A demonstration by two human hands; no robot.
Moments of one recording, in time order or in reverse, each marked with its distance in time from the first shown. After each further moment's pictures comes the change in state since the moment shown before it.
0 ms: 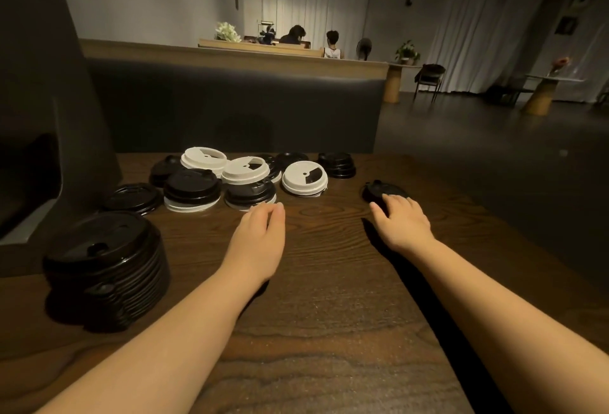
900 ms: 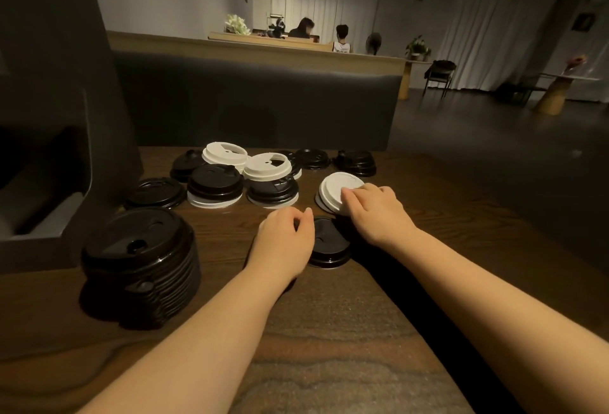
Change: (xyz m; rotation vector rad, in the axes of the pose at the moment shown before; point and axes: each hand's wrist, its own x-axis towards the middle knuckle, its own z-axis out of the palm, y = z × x) left_hand 0.003 -0.002 -0.006 0.106 -0.054 -0.038; right_hand -0.021 -0.079 0.004 0.075 -0.014 -0.272
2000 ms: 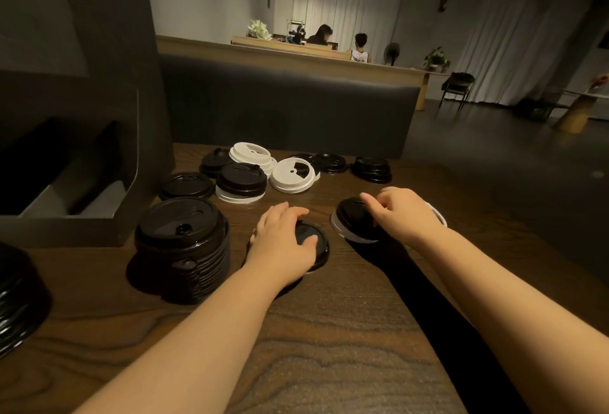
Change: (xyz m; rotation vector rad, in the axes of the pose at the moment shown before) left_hand -0.023 -0.014 -0.030 0.186 -0.037 -0.013; right_hand -0.016 -0.012 -0.032 -0.024 -0.013 -0.103
